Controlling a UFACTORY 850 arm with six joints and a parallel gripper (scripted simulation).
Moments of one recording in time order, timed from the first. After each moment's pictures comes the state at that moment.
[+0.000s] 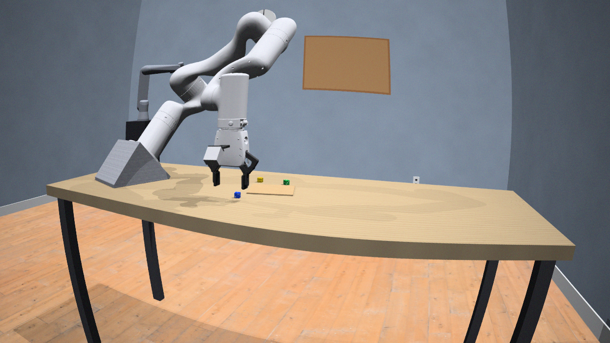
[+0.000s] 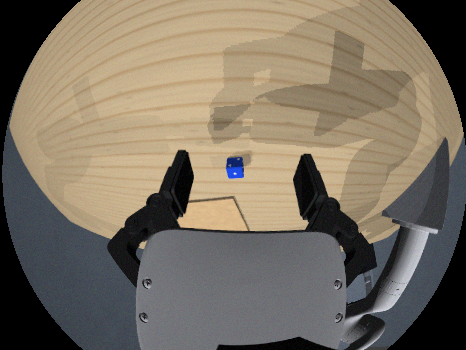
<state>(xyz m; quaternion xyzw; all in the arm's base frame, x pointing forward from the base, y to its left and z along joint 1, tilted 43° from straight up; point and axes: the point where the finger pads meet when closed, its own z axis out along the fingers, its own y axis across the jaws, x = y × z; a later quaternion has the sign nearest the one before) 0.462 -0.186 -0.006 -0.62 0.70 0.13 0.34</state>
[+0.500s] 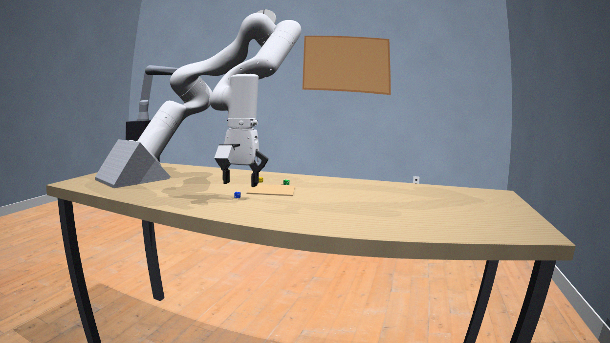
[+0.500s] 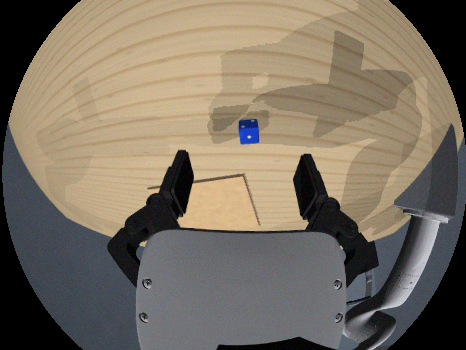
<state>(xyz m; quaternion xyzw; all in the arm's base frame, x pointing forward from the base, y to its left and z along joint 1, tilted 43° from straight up) 0.473 -0.153 0.025 -0.62 0.70 0.14 0.34</state>
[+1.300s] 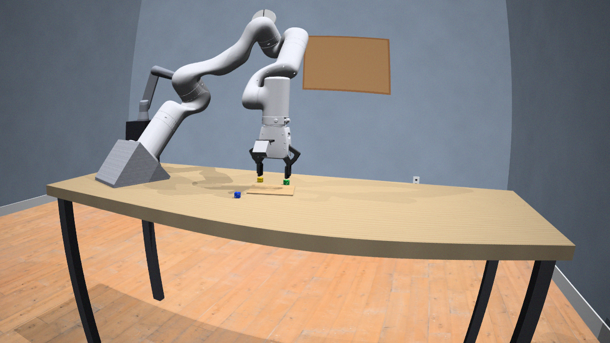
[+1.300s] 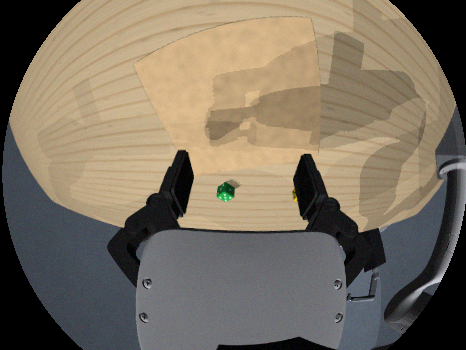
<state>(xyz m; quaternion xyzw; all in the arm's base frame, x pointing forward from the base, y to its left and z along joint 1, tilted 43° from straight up) 0.516 -0.034 0.143 -0.62 0.70 0.13 0.34</state>
